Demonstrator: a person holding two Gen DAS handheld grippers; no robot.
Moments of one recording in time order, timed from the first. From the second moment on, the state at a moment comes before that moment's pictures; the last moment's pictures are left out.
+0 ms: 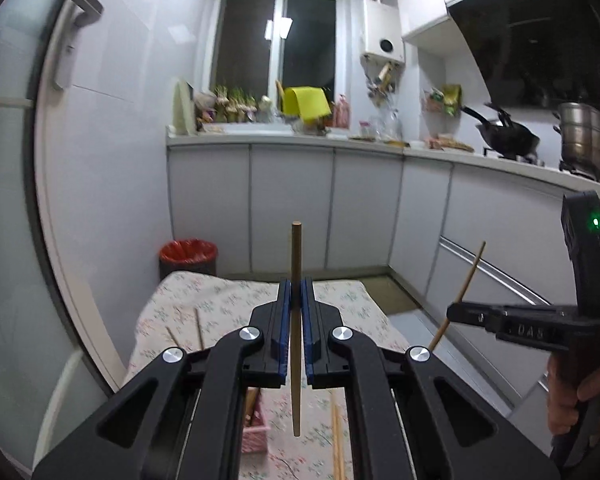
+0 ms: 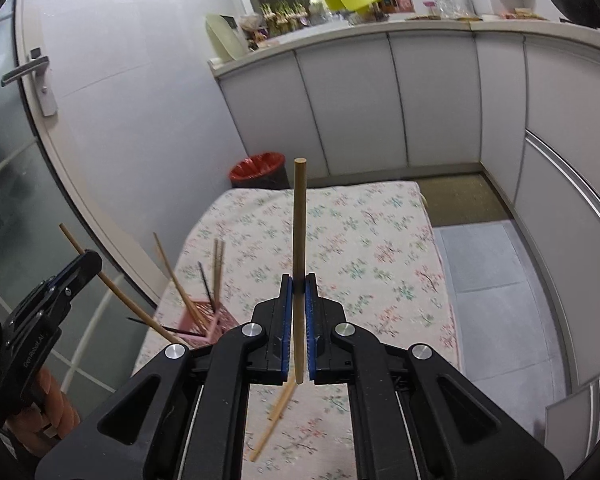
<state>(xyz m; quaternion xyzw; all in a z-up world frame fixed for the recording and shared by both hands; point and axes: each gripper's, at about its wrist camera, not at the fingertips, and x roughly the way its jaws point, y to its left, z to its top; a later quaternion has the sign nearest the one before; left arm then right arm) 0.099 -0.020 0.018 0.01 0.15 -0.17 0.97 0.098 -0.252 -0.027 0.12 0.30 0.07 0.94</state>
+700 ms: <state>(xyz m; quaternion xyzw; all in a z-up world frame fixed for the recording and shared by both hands) 0.187 0.008 -0.058 0.01 0.22 -0.08 0.97 0.136 -0.184 -0.037 0.13 0.30 0.11 0.94</state>
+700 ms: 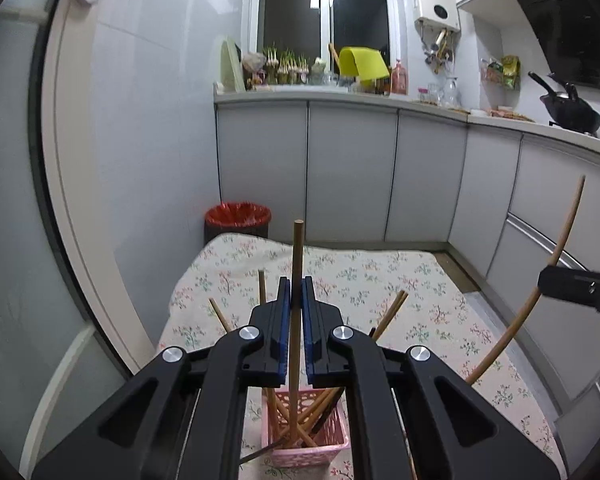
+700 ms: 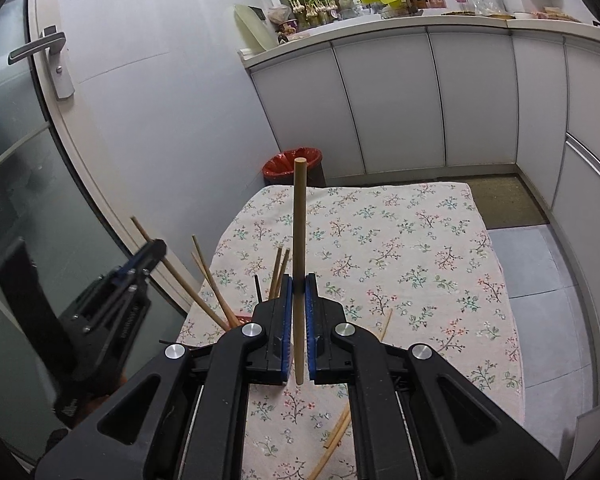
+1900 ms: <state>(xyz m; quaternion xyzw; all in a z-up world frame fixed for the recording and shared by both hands) 0.154 0.050 -0.053 -0.03 0.30 -0.08 0.95 0.174 -0.133 -0.058 0.14 0.30 0.15 0.93</state>
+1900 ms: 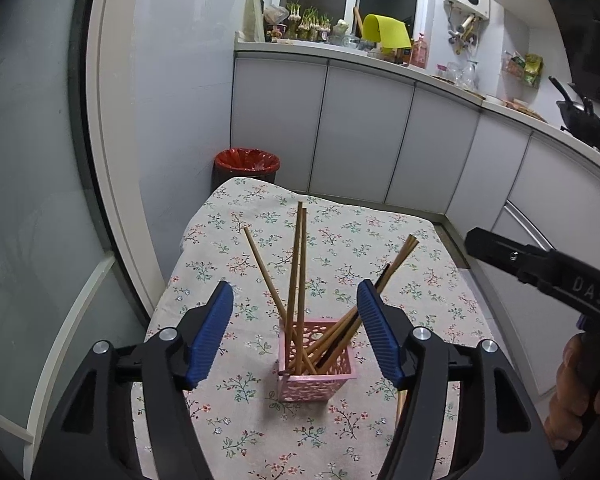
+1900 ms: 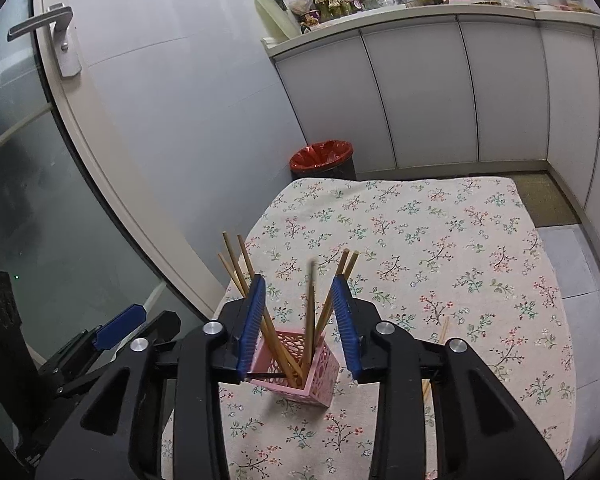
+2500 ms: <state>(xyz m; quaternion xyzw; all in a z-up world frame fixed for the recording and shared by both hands) 0.131 -0.037 -0.073 0.05 0.37 -0.17 0.91 0.142 -0.225 -0.076 0.13 0.36 0.07 0.92</state>
